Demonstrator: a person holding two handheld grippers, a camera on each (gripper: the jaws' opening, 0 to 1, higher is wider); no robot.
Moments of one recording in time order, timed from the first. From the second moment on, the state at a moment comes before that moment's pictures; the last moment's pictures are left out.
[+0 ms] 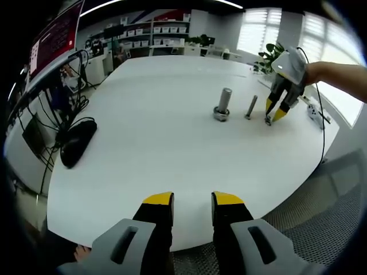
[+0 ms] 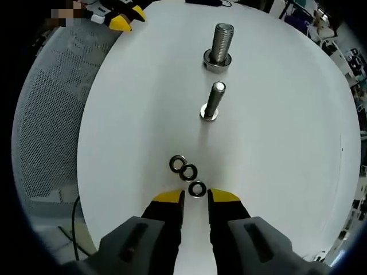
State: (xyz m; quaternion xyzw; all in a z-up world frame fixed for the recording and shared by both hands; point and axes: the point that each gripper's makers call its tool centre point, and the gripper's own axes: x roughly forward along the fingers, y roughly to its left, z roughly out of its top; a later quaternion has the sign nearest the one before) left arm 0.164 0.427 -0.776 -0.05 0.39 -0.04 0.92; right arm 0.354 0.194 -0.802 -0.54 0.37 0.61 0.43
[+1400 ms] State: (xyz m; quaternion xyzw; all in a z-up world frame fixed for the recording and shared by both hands) left arm 0.163 0.427 -0.777 -0.04 0.40 -0.04 0.92; right arm 0.352 0.197 -0.800 -0.50 0.41 0.57 0.51
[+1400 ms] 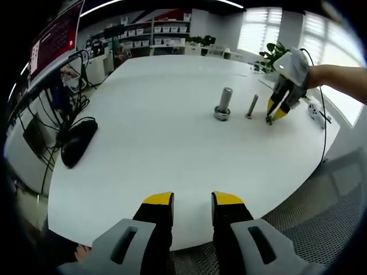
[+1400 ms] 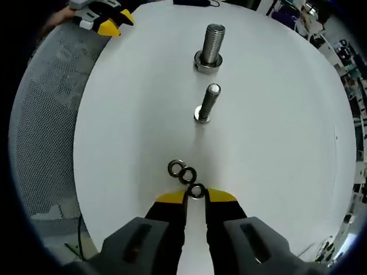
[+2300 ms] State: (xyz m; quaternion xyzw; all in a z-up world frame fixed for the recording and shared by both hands) left arm 0.164 0.426 -0.776 -0.04 0.39 -0.04 0.92; right arm 0.343 0.255 -0.743 -0.38 0.40 0.57 0.61
